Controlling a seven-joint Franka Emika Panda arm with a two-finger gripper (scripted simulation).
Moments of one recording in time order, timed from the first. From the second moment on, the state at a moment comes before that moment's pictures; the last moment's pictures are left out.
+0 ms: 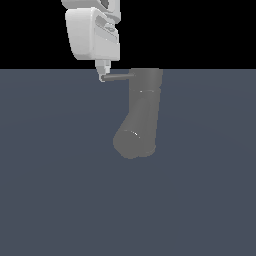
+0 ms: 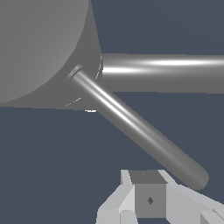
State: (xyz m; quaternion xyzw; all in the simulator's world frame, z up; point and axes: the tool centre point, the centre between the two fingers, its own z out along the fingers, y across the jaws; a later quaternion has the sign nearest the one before) arm -0.052 0.060 0.270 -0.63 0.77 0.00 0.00
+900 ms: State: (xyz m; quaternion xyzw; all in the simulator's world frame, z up) arm -0.097 0.027 0.270 -0.63 0.77 0.00 0.00
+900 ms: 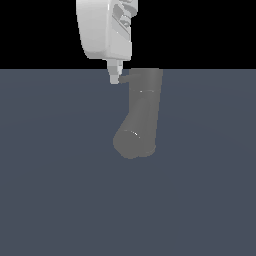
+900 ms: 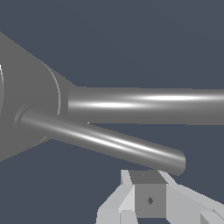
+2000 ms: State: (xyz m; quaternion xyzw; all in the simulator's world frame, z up) arm -0.115 -0.058 0.270 -0.65 0.76 0.00 0.00
